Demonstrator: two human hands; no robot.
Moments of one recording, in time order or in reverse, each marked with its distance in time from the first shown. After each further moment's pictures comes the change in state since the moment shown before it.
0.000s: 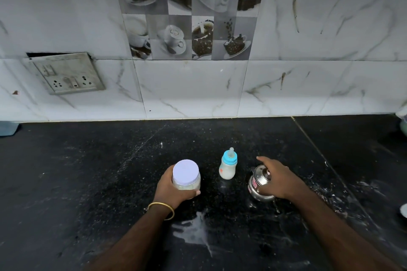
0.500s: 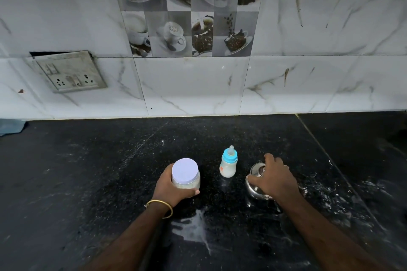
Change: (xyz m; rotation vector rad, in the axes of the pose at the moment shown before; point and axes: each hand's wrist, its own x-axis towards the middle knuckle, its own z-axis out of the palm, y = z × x) left_hand -0.004 0.006 0.000 0.050 -0.011 -0.047; right_hand 0.008 -0.018 0.020 -0.075 0.174 0.184
